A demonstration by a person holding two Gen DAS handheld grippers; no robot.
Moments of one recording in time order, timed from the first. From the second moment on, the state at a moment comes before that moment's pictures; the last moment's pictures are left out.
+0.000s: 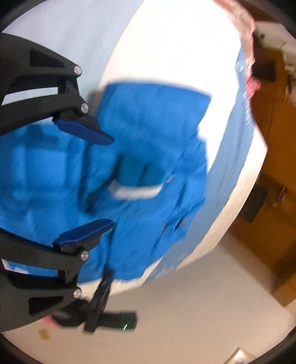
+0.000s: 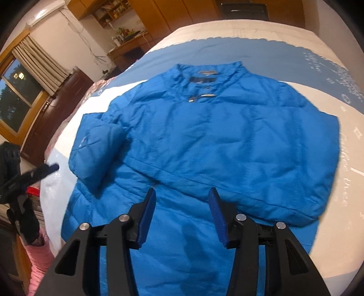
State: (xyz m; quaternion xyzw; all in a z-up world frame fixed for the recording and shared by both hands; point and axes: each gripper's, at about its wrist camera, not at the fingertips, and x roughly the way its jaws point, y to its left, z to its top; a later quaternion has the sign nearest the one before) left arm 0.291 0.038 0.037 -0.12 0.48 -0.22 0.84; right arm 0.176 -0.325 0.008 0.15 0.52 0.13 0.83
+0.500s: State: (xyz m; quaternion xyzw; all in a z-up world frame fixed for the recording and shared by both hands) left arm 0.359 0.041 -0.026 -0.14 0.52 -0.21 0.82; right arm 0.242 -0.211 -0.014 0.20 0.57 0.20 0.77
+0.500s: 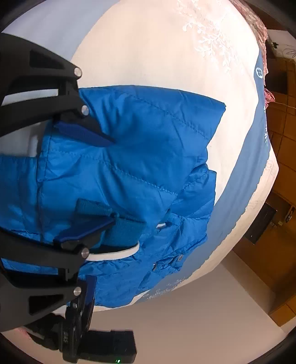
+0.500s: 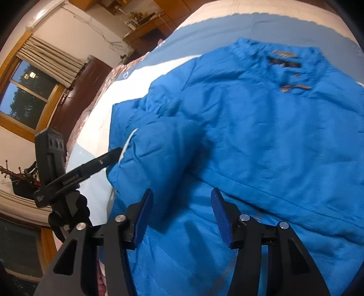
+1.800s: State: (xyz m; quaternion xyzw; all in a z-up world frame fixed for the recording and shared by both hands) left arm 0.315 -0.015 -0.003 -0.02 0.46 -0.20 0.86; right arm 0.204 -0.324 0.017 0.14 0.49 0.04 0.86
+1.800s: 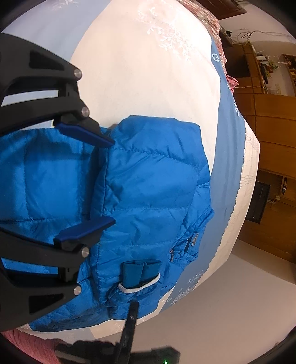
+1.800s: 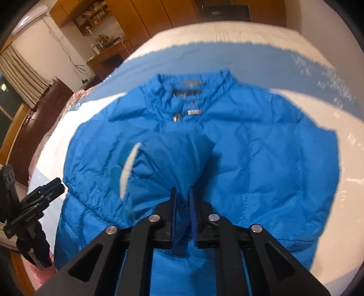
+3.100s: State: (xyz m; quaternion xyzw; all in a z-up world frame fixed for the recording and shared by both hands) left arm 0.322 -0.027 0.012 -0.01 0.46 -0.18 0.87; right arm 0.147 -0.473 0.014 0.27 0.47 0.03 0.84
